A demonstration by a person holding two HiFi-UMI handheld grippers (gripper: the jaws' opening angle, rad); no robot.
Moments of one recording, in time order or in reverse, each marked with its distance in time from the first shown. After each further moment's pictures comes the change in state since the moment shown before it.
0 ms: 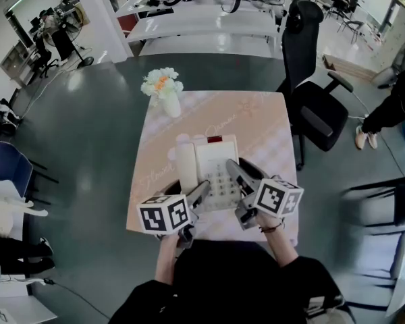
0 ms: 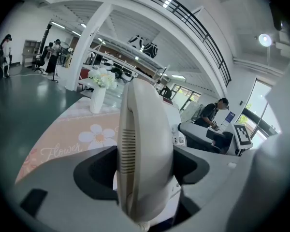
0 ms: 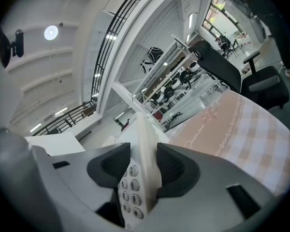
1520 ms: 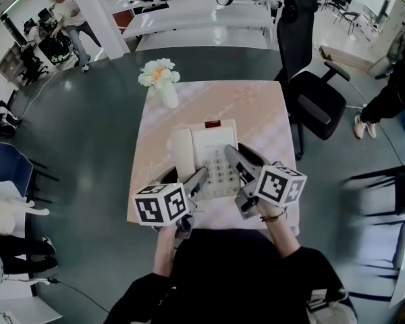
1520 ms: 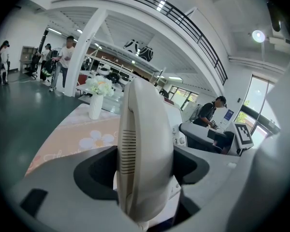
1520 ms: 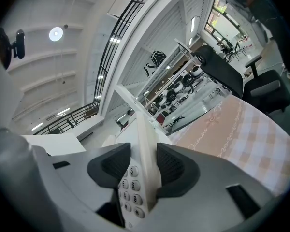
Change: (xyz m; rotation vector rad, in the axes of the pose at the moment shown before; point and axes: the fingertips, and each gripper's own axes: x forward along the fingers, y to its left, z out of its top) left arm -0.019 -0.012 0.013 0.045 -0.037 -0.003; right arm -0.013 0.023 0.010 -0.018 -0.032 0.017
